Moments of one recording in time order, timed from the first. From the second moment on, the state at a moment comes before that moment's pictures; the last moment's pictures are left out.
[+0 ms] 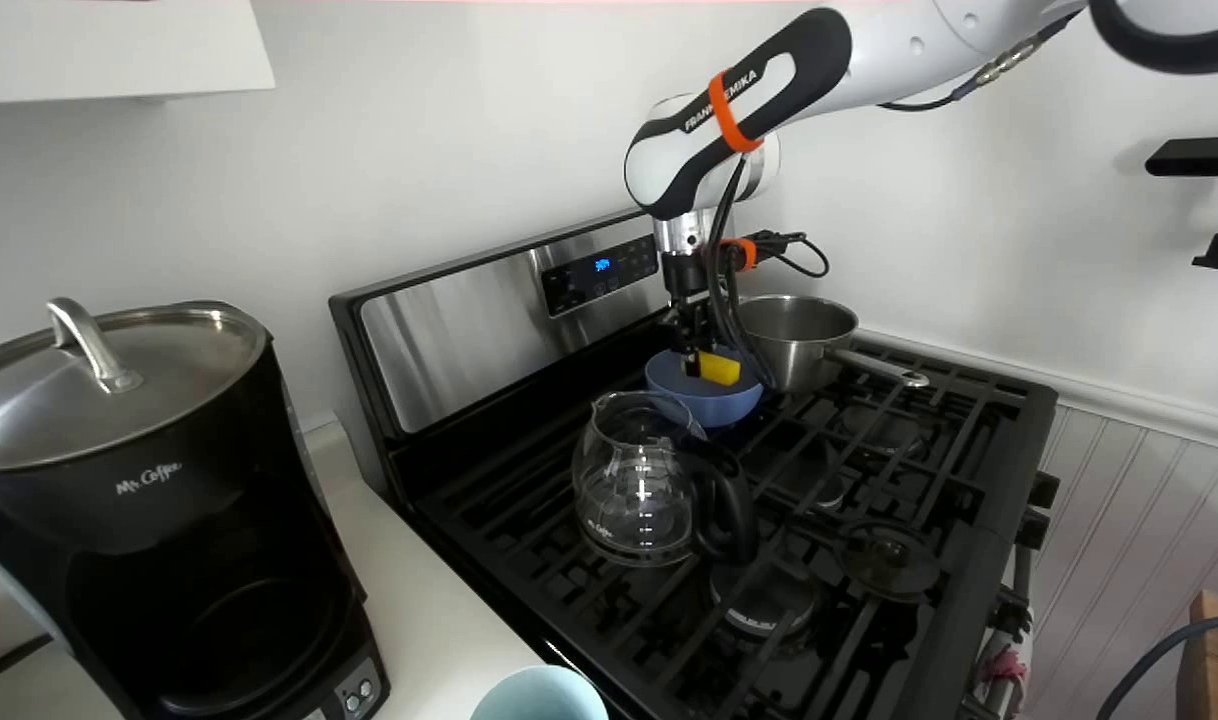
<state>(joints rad) -0.19 0.66 -0.06 -1.44 0.02 1.93 -0.21</state>
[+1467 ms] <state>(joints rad) -0.21 0.36 -0.18 -1.79 0.11 2.07 0.17</state>
